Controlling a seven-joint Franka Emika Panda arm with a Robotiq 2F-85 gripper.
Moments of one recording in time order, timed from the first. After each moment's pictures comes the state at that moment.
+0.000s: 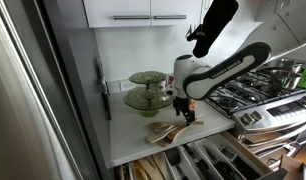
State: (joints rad) arm 0.03 0.21 0.11 -2.06 -0.15 2.27 -1.03
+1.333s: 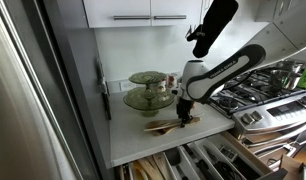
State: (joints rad) arm -0.03 0.21 0.11 -2.15 0.09 2.47 -1.10
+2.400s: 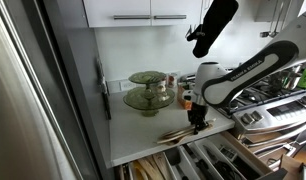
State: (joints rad) arm -0.01 0.03 0.11 -2.39 0.14 2.48 -1.21
